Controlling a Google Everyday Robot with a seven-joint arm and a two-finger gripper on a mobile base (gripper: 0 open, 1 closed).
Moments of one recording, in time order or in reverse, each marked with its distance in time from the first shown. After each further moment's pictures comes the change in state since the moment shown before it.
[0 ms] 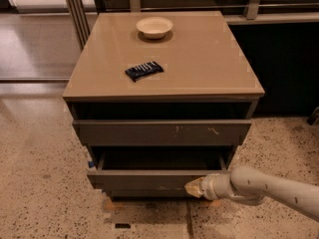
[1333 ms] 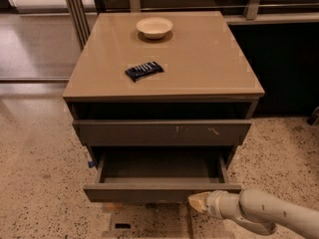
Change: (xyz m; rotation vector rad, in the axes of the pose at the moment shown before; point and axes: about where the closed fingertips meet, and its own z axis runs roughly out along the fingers) arm 0.026 0.042 -0.032 0.064 -0.082 0.161
